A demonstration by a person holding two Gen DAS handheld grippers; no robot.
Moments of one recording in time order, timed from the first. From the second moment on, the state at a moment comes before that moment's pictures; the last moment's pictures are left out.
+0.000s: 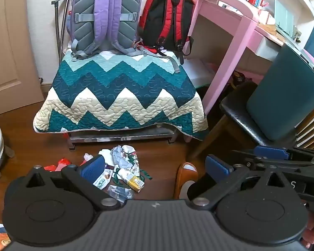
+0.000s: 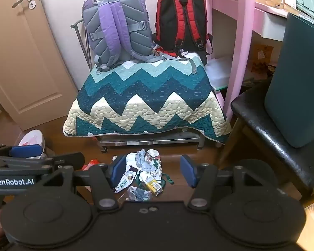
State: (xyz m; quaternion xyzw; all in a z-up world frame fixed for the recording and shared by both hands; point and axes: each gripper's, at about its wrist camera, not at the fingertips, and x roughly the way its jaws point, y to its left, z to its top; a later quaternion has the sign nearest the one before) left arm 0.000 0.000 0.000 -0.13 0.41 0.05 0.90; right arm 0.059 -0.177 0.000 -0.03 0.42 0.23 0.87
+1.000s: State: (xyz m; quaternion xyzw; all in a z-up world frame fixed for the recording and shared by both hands) left arm -0.003 -0.004 0.004 -0.12 0.41 0.03 0.90; right arm 0.052 -0.186 0.014 -0.03 0.42 0.21 0.88
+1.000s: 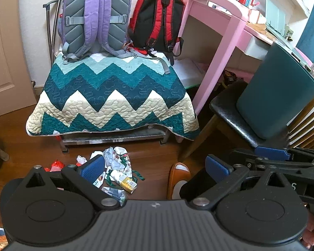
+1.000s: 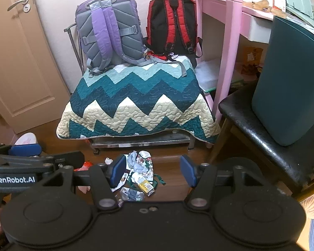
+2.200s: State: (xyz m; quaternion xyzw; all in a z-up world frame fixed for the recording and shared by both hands) left arm 0.000 0.000 0.004 -0.14 0.41 0.04 0.90; right arm 0.054 -0.183 0.012 -0.04 0.42 0.22 0.88
